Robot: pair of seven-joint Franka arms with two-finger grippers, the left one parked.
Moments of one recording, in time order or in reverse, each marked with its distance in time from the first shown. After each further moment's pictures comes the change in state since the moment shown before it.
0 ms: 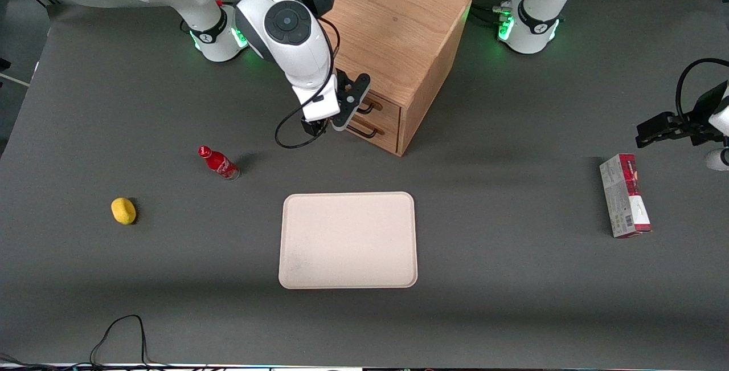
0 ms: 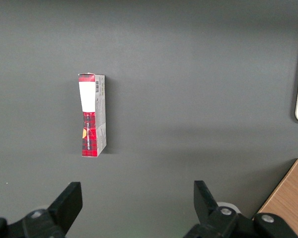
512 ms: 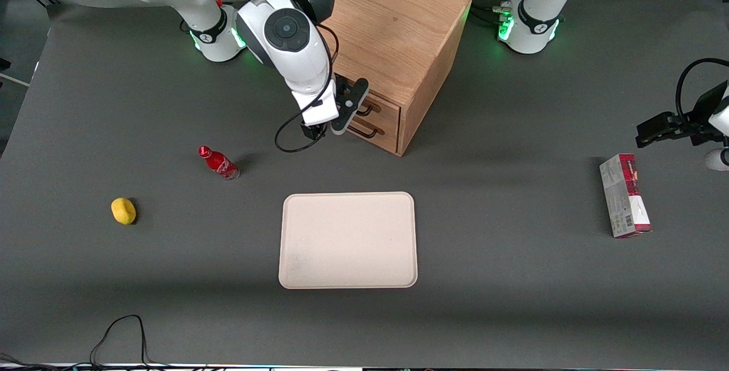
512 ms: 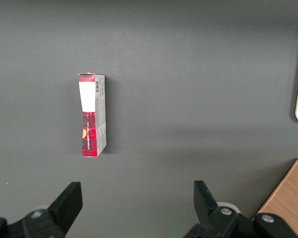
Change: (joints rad) arm -0.002 0.002 -0.013 -0.022 0.000 0.026 -0.018
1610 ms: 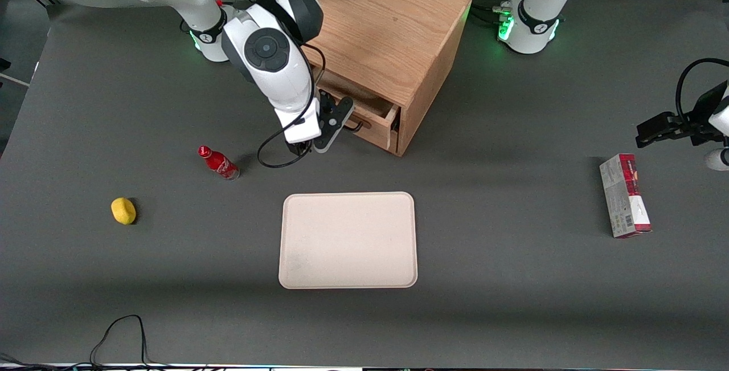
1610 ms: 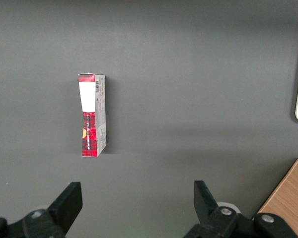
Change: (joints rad) arm -0.014 0.028 -0.070 0.017 -0.001 0.023 -0.044
